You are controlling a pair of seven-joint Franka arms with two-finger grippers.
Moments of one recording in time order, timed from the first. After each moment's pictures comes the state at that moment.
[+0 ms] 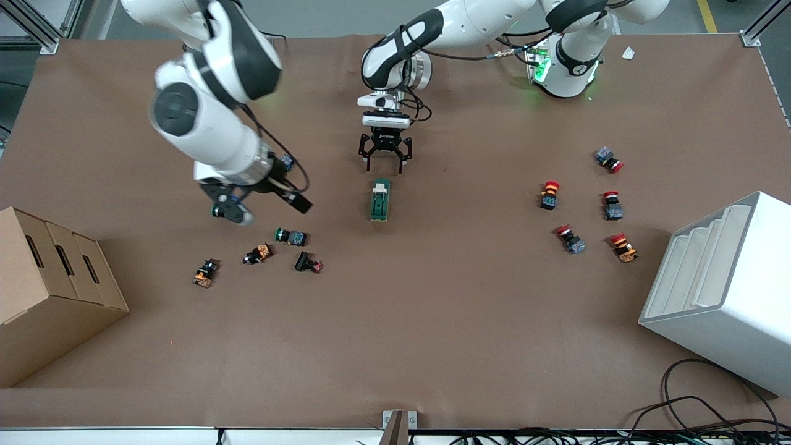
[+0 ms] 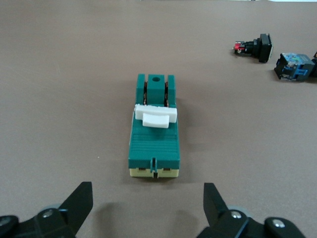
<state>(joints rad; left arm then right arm) -0.71 0.80 -0.62 -1.98 1.85 1.99 -2.52 0.54 0.20 -0.03 -1.84 0.22 2.07 1.18</state>
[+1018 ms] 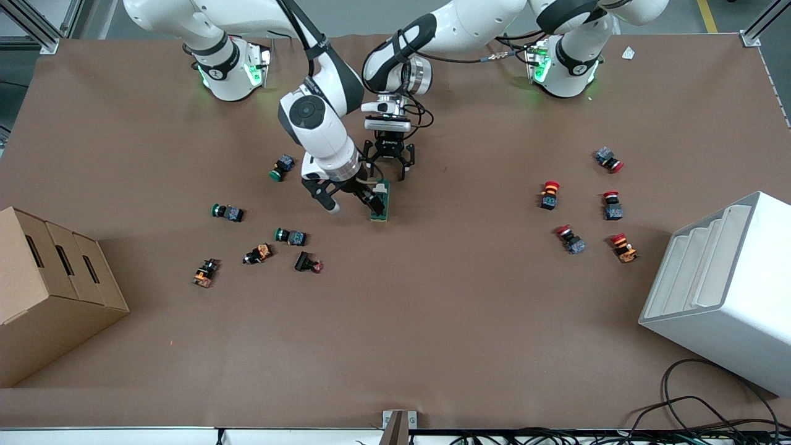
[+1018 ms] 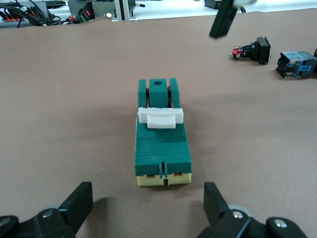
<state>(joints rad) -0.80 0.83 -0.53 -1.97 1.91 1.93 -2.52 0.79 0.38 -0.03 -2.10 0.24 2.73 1.39</state>
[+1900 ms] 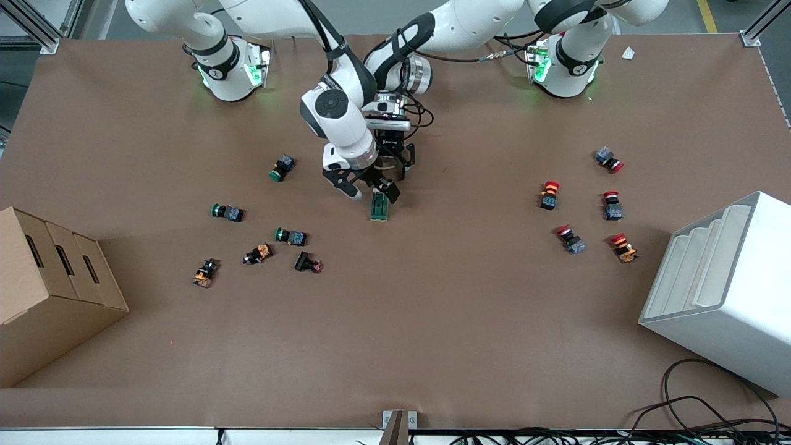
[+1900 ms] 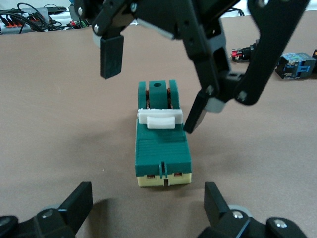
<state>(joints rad) -0.81 0.83 -0.52 -1.97 1.91 1.92 -2.52 0.90 0.47 -0.03 -2.13 0.24 2.88 1.40</state>
